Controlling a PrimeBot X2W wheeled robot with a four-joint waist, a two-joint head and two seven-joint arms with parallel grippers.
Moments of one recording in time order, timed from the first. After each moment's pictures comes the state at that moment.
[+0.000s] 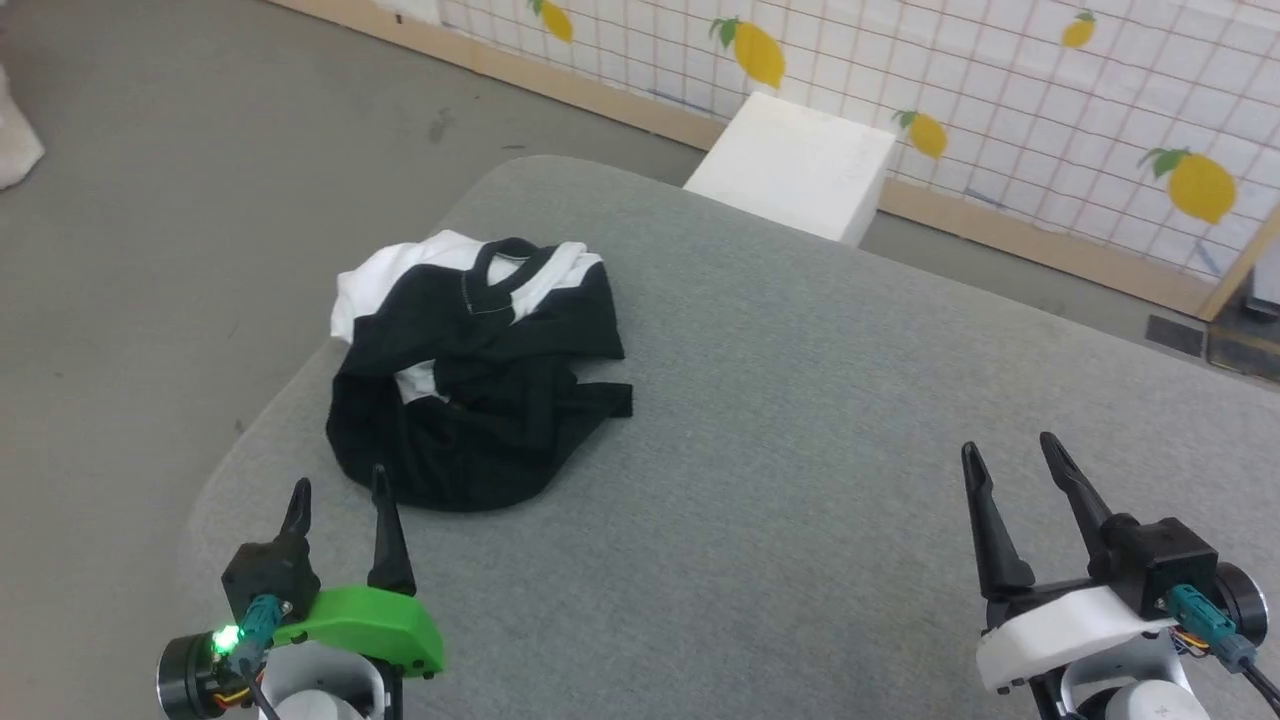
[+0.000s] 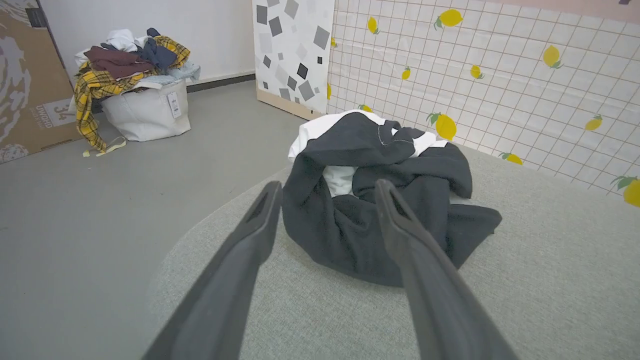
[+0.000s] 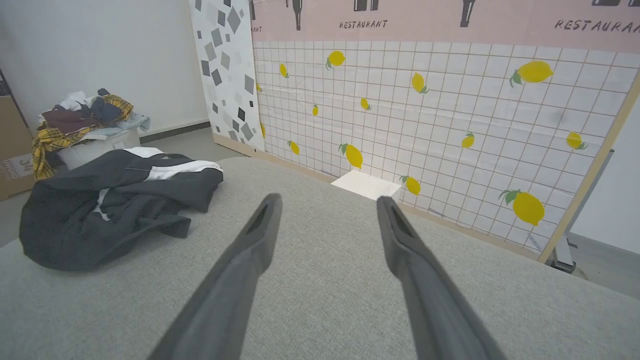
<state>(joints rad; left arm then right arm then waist) -0.05 0.08 -0.05 0.20 -0.20 0.13 -0.21 0.00 -0.05 -0.02 0.09 0.06 0.13 -0.18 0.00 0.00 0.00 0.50</state>
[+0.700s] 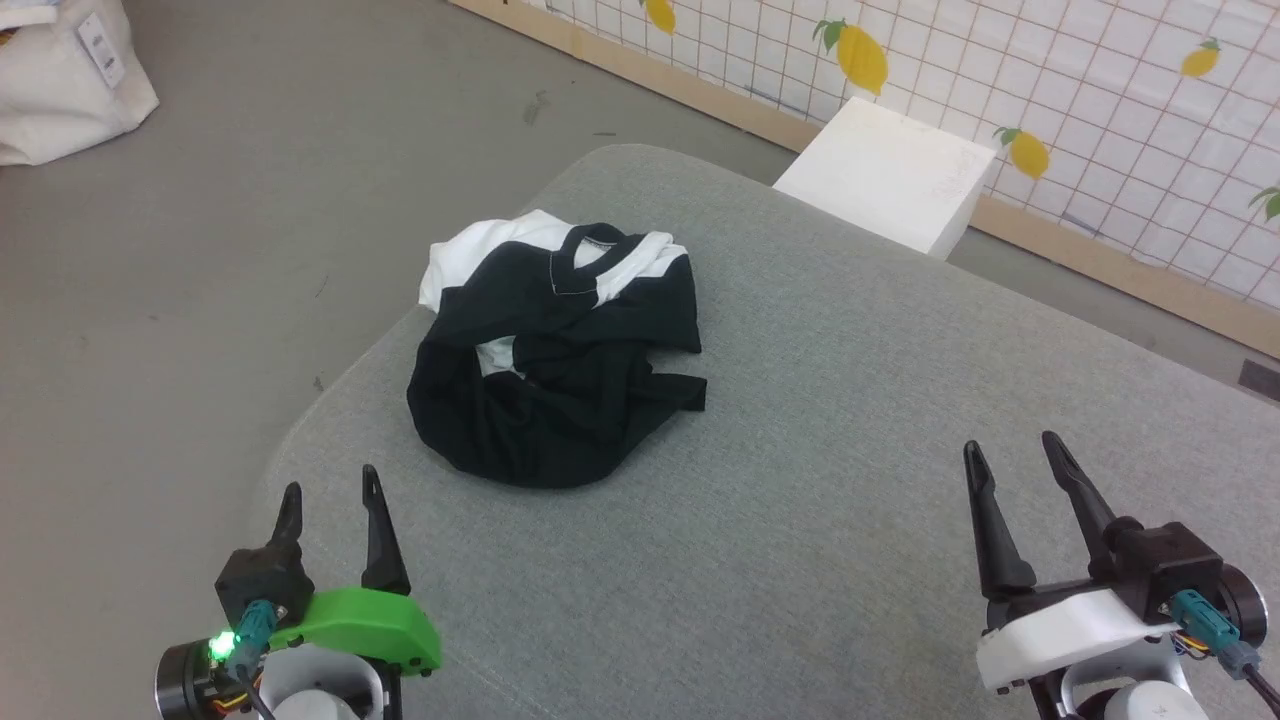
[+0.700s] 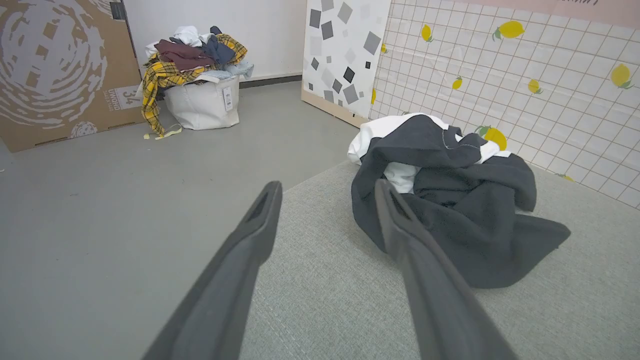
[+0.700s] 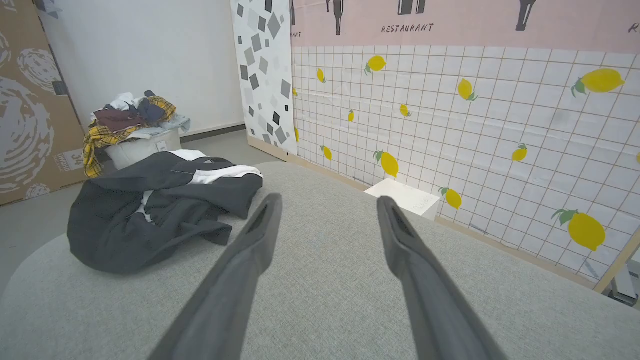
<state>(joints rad) -0.06 0.09 -0.05 0.23 -0.23 0.16 -0.25 0.00 -0.05 -0.02 0.10 0.06 0.13 -0.21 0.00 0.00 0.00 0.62</state>
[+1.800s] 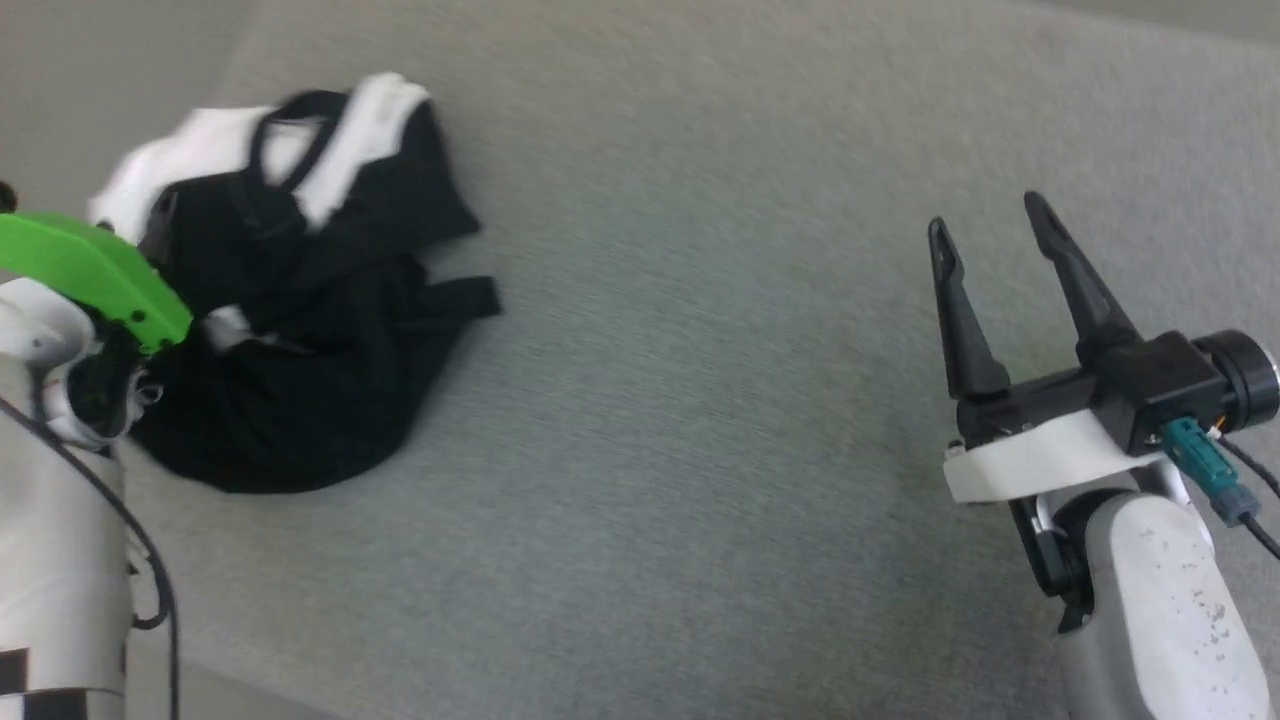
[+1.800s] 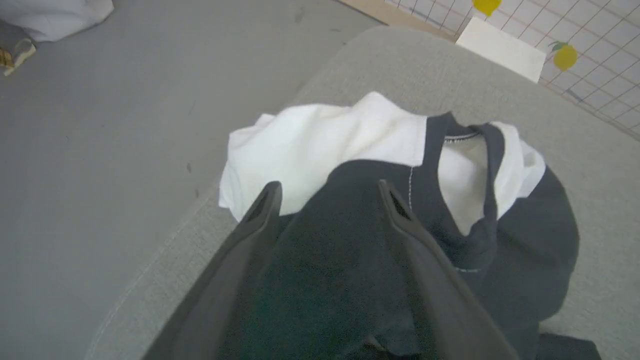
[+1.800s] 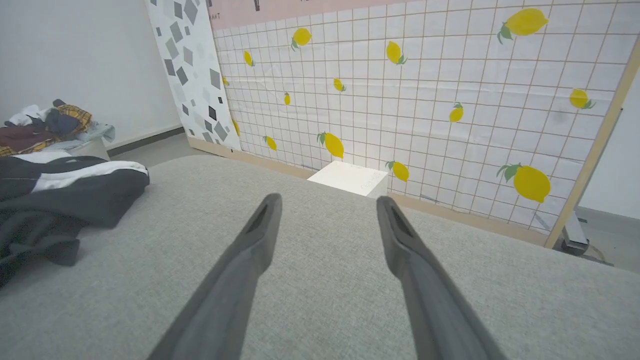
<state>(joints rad) -0.70 0.37 0.09 0.57 -0.54 -0.04 0.33 -0.29 -0.05 0.06 0.00 -0.04 0.13 -0.17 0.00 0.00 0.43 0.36</state>
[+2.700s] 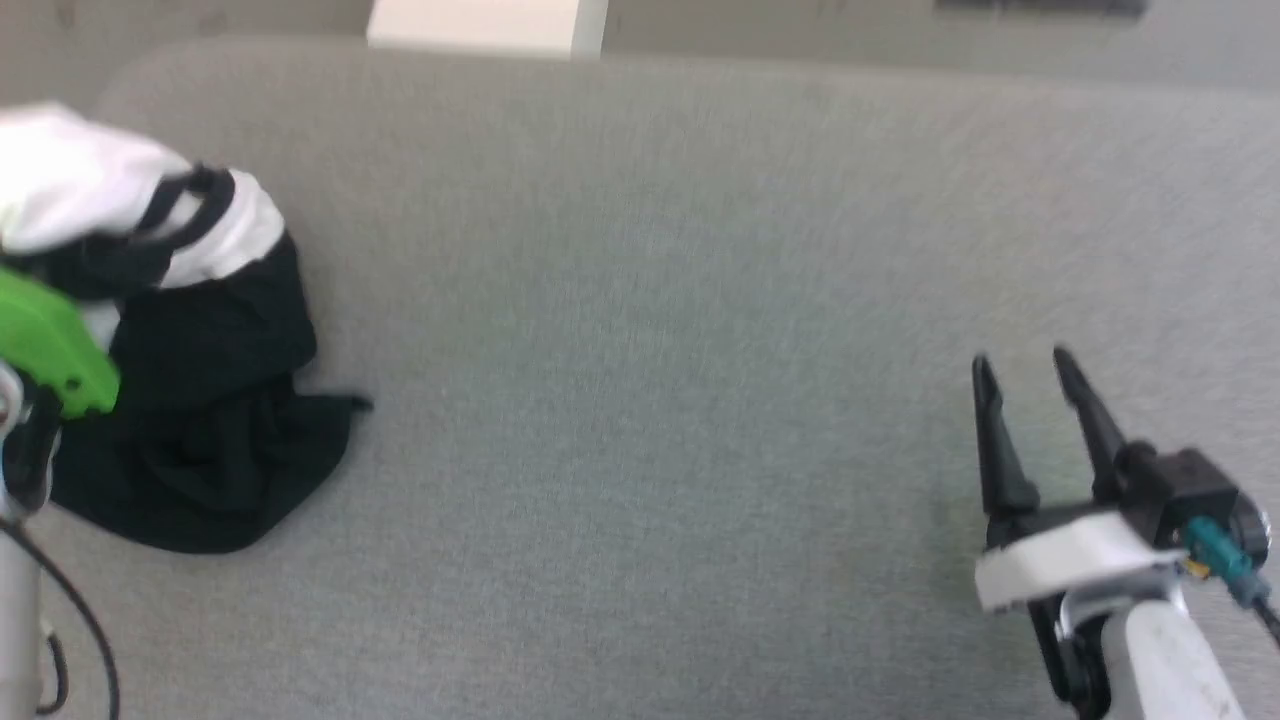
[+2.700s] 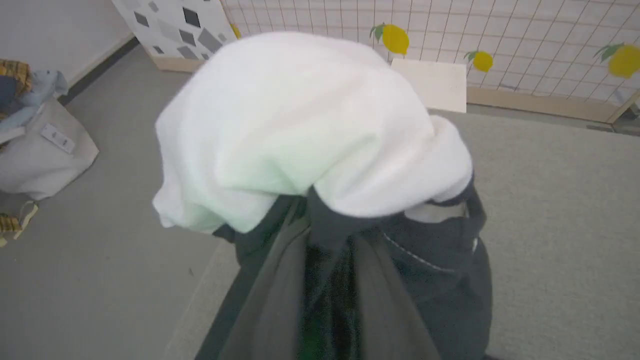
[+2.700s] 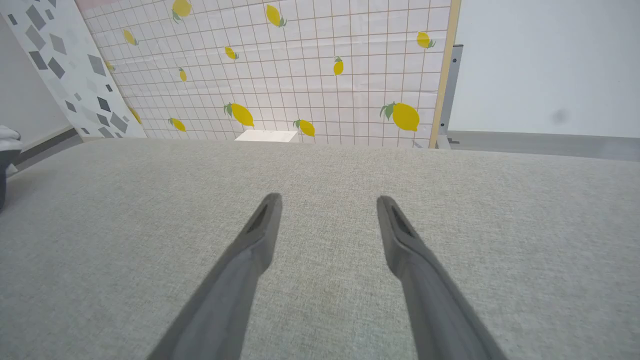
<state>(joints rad) -0.49 0.53 0.06 0.26 -0.43 -0.02 0.35 -0.15 -0.05 -0.03 0.16 0.08 0.13 -0.25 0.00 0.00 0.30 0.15</state>
